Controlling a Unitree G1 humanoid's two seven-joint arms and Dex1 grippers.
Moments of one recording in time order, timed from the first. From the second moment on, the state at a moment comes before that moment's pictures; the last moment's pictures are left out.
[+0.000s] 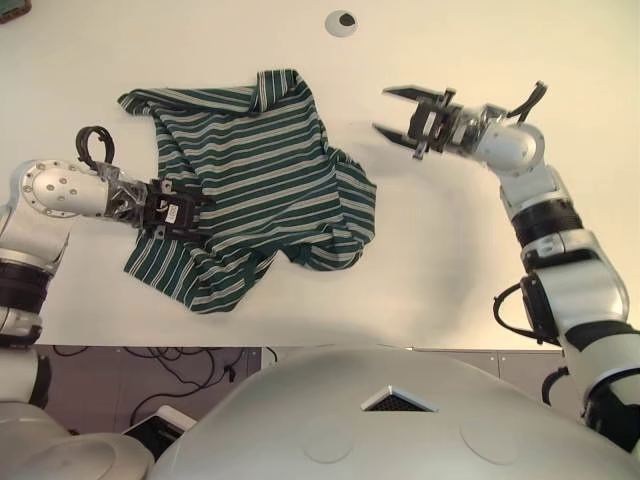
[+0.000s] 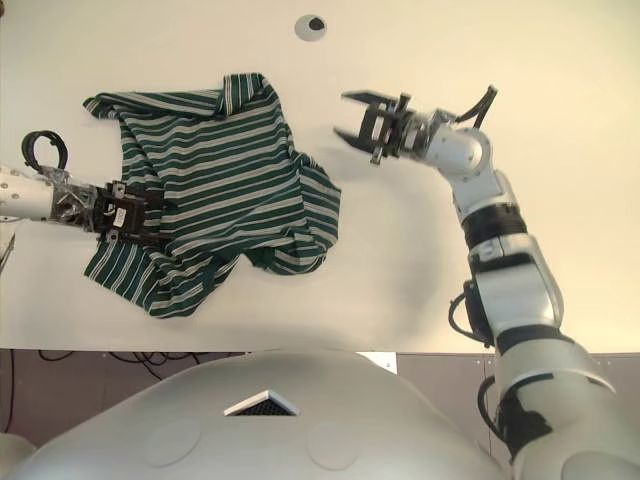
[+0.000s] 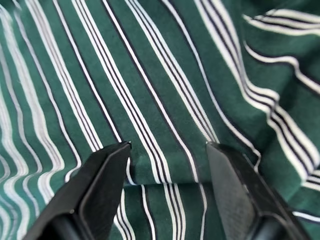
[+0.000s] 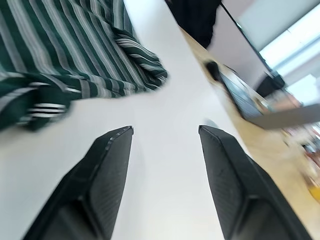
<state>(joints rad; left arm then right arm) -0.16 1.07 -0.36 0.26 0.01 -0.36 -1.29 -0.49 -0.41 0.31 0.75 -0.14 -0.71 0.81</state>
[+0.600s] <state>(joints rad) -0.14 1.11 -0.09 0.10 -0.12 -0.28 -1.28 -0.47 -0.45 0.44 0.72 -0.28 -0.68 0.78</state>
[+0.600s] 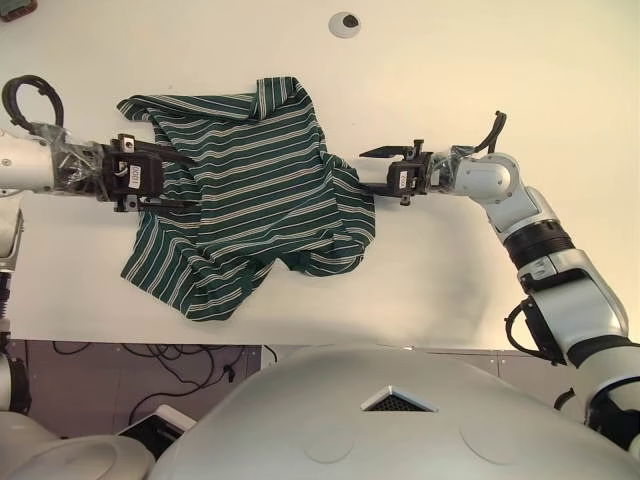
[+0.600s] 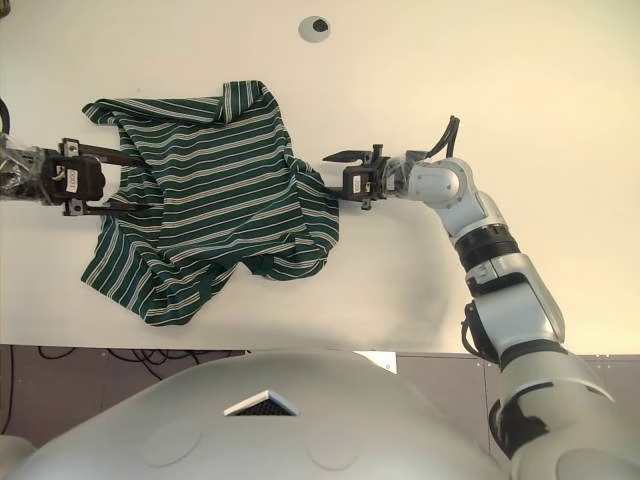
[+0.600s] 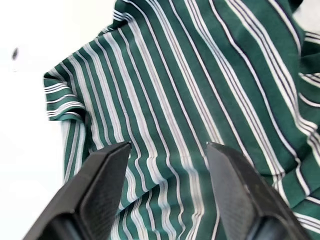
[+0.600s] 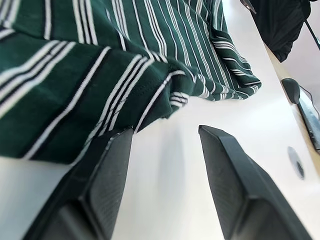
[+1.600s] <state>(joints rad) -0.03 1.04 -0.31 0.12 0.23 -0.54 -0.92 -0.19 -0.71 0.16 0.25 0.17 -0.39 0.99</state>
